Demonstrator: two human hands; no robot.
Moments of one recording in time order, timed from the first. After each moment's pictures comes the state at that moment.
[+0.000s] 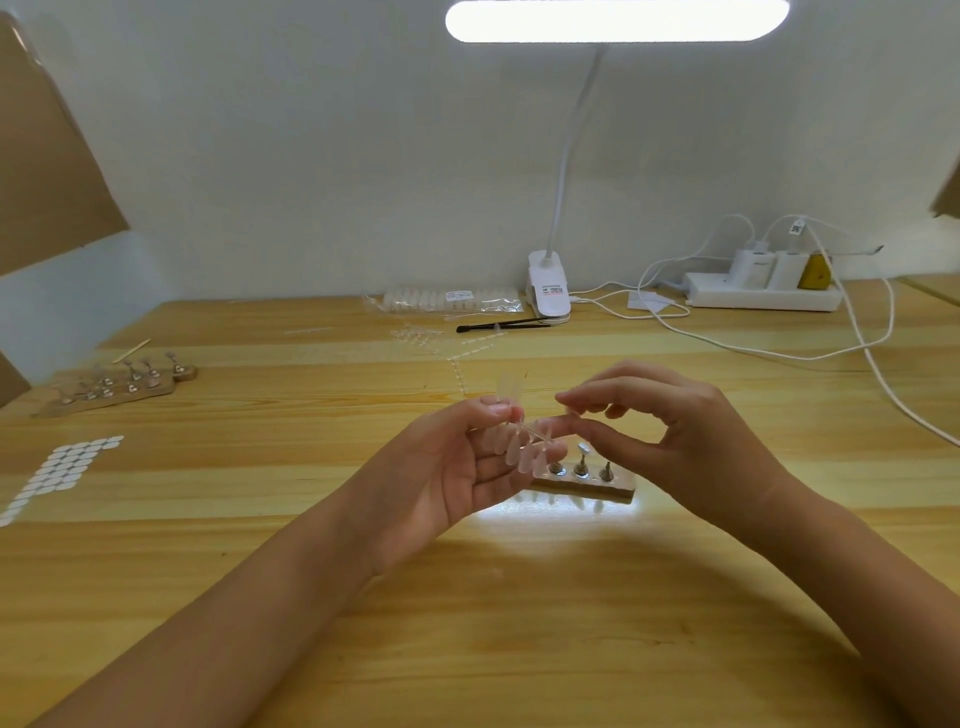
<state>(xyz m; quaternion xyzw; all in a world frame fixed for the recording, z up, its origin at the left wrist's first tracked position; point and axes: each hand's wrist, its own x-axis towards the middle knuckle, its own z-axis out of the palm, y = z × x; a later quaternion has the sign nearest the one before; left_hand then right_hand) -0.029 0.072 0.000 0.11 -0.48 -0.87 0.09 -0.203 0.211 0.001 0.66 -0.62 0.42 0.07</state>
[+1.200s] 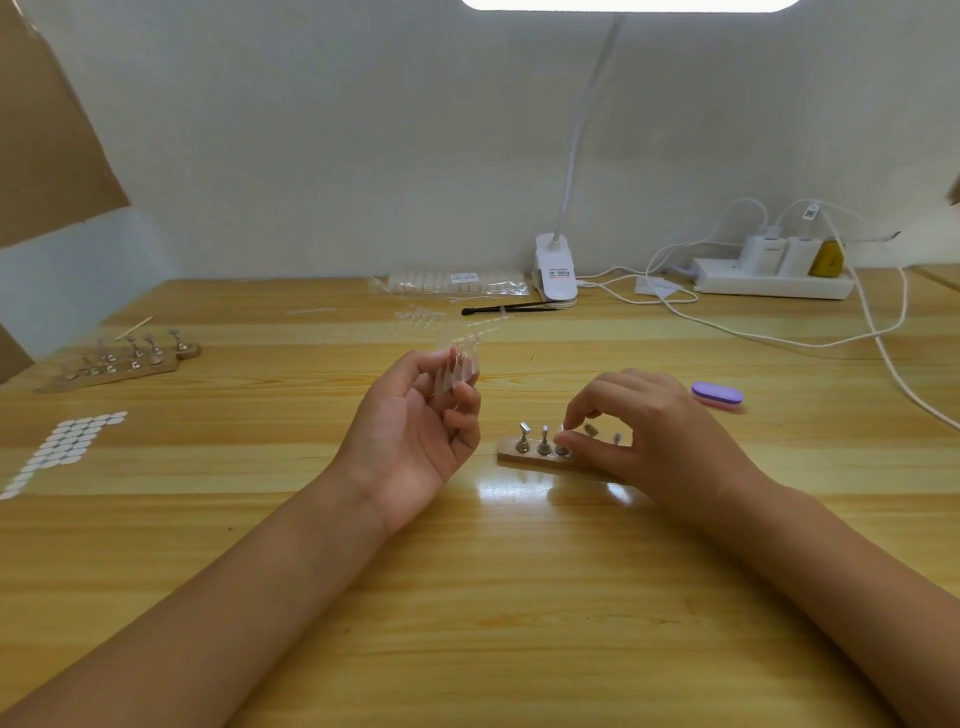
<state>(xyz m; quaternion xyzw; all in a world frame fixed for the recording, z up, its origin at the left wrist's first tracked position) -0.031 0.061 -0.004 0.20 -0.32 -0.89 0.25 -0.204 0.199 -0.022 0.66 -0.68 0.29 0.12</state>
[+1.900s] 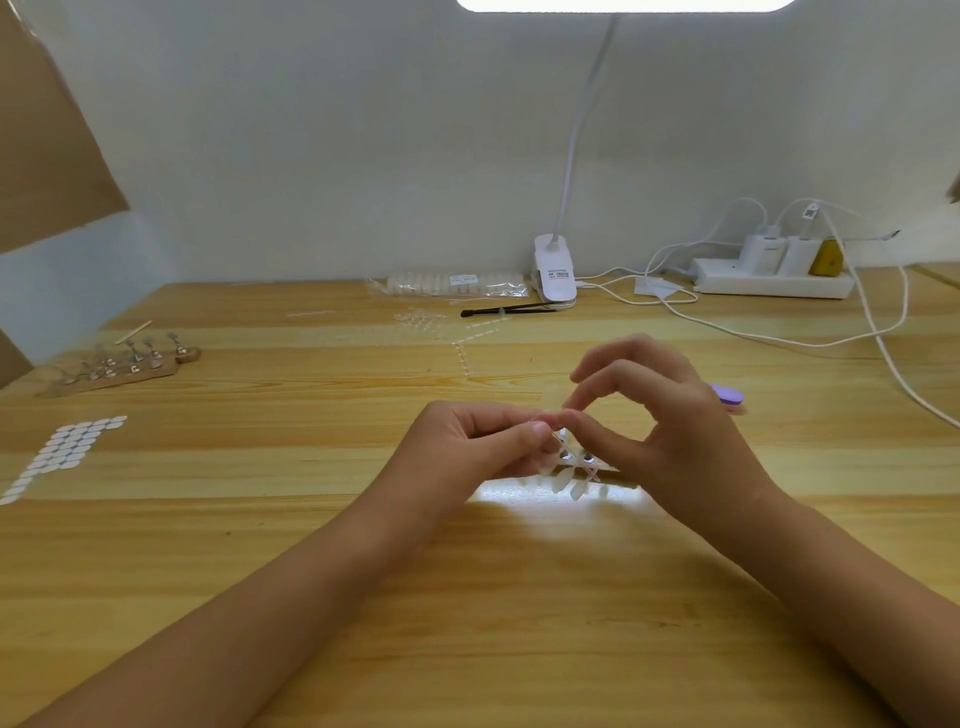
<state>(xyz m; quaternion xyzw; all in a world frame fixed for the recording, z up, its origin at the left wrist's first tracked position) -0.032 0.085 -0.013 0.15 -0.69 -0.67 0.23 -0.187 0.206 -0.011 0.62 -0.65 0.42 0.13</state>
